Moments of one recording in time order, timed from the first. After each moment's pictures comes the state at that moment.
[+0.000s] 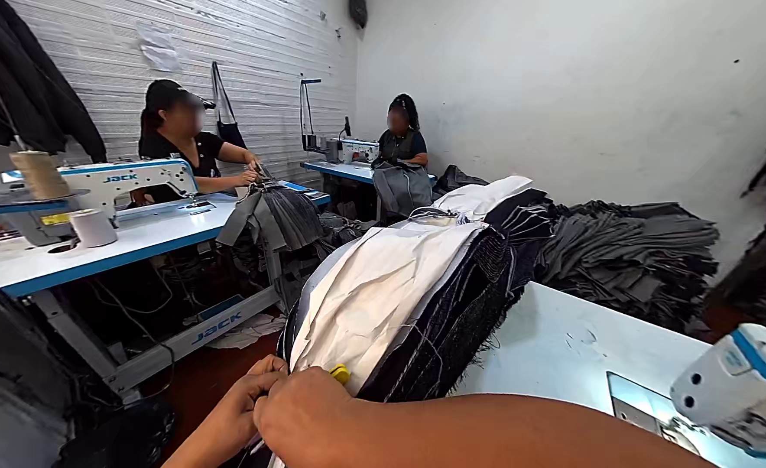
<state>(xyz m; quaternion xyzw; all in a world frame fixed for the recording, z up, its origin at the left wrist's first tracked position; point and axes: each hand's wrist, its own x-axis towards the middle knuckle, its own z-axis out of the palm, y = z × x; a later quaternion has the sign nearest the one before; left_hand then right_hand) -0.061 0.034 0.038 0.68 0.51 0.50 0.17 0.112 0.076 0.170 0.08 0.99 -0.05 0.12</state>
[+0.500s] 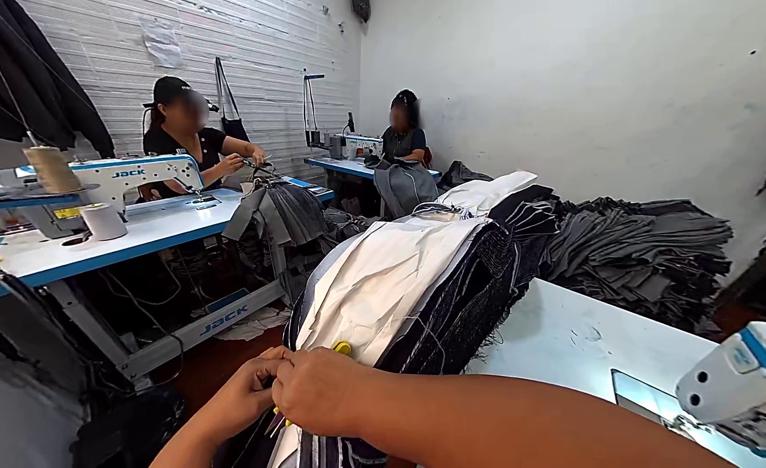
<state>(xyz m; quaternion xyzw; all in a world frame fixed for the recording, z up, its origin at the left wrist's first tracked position) -0.065 0.034 0.049 0.68 0.51 0.48 0.21 0.117 0.105 0.144 -0.07 1.00 0.05 -0.02</state>
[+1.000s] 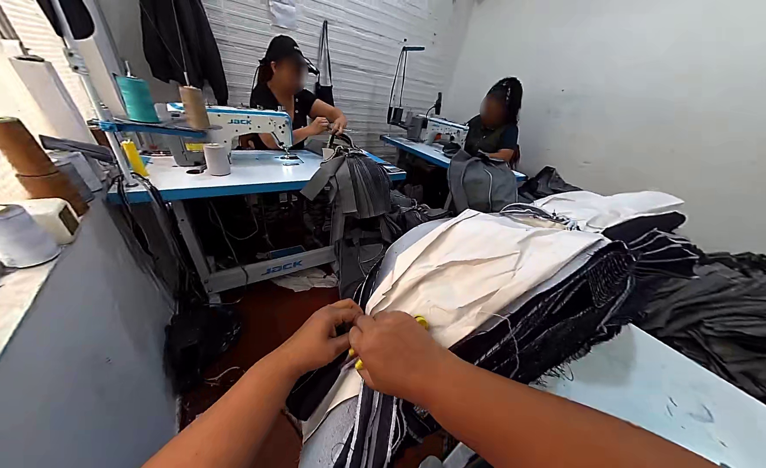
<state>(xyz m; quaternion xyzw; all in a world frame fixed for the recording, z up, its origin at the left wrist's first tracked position) -0.051 0.030 0.053 0.65 0.57 0.47 0.17 0.115 0.098 0.155 0.01 1.00 0.05 0.04</state>
